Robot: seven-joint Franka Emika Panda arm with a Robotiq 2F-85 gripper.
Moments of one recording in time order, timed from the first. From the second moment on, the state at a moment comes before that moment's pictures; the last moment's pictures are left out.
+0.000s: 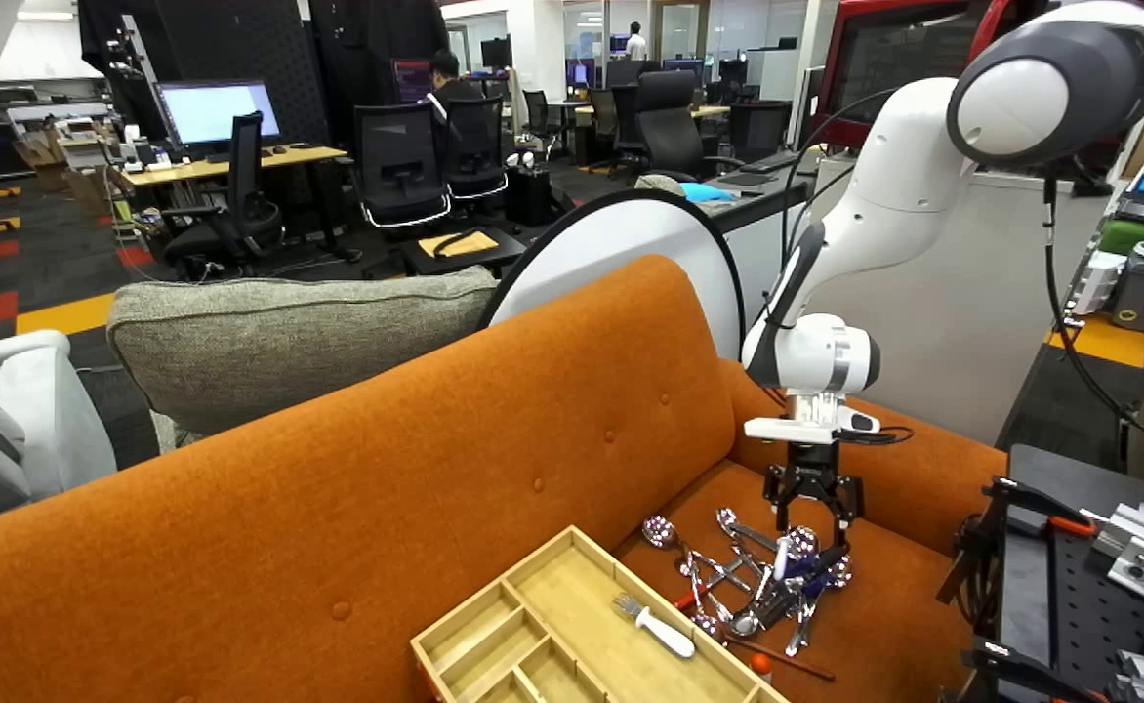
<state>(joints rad) -0.15 0.99 -0.17 -2.01 0.87 2.28 0.76</state>
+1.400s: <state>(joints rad) -0.09 1.26 -0.23 -1.91 0.90 2.61 1.22</state>
